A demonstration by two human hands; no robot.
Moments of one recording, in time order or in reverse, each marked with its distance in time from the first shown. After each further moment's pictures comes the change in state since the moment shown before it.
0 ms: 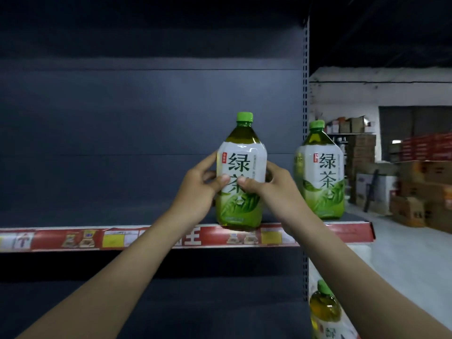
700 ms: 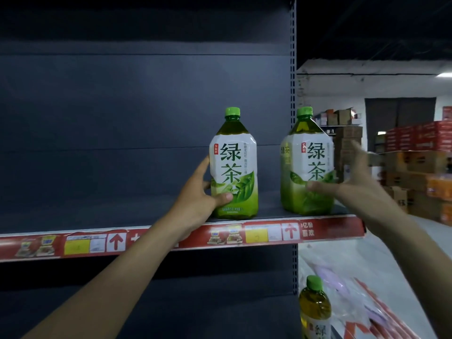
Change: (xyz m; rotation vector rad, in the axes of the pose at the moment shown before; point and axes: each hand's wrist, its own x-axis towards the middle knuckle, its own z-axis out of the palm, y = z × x) left_hand 0.019 -0.042 0.028 0.135 -0.101 -0.116; right_hand -0.016 0.020 -0.125 -0.372 0.212 0.192
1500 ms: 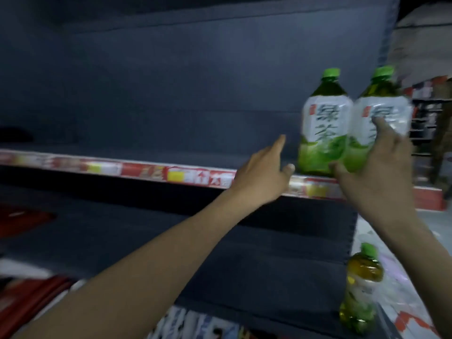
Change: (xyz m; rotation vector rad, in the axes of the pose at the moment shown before) left_hand -0.079 0.032 0.006 0.710 0.021 -0.004; right_hand -0.067 -0.024 0.068 -0.233 0.164 -0.329
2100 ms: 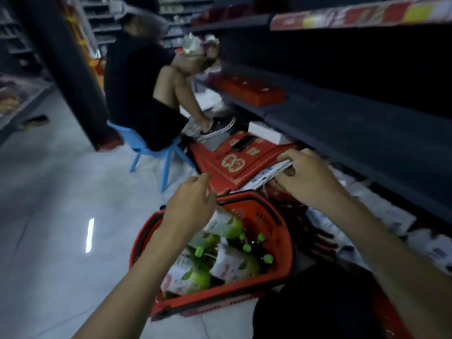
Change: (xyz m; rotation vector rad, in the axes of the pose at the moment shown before) left_hand -0.519 -0.233 -0.186 0.611 0.157 -1.152; right_hand -0.357 -0.339 0.188 0.525 -1.260 -0.451
